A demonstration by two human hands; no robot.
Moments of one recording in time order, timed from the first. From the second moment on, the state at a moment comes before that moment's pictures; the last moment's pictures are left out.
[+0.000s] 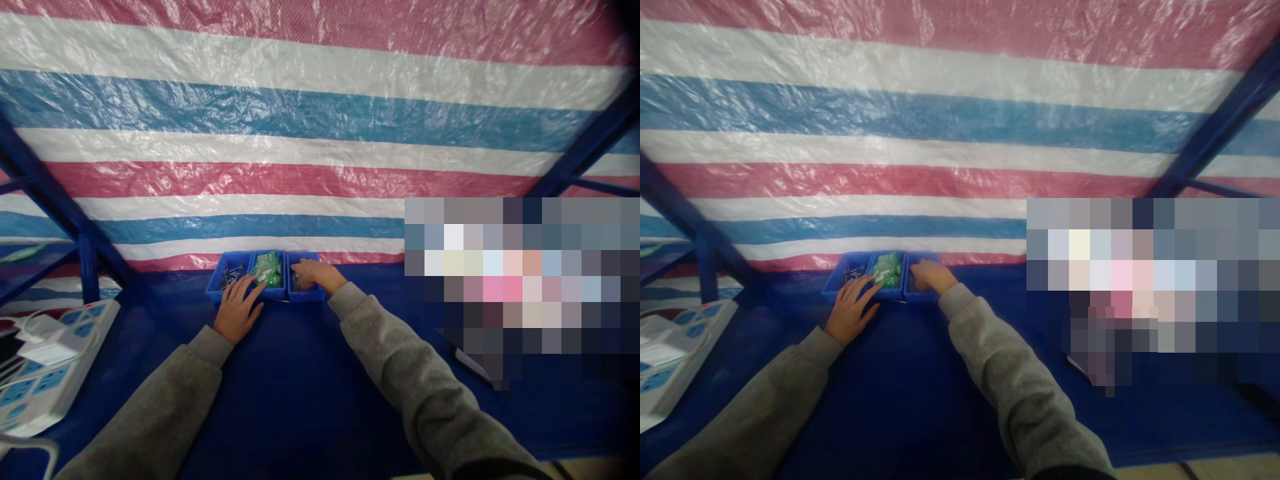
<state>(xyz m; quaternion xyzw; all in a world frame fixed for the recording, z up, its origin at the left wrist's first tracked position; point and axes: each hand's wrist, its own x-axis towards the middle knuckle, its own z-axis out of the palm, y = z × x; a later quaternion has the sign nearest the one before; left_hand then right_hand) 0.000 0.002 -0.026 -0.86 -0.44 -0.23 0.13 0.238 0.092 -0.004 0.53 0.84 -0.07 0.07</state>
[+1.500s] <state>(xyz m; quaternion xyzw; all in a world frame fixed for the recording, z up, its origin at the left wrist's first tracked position) -0.007 -0.003 -0.012 -0.76 -0.42 -0.50 0.06 0.182 -0.044 -0.015 0.28 0.94 0.07 -0.16</state>
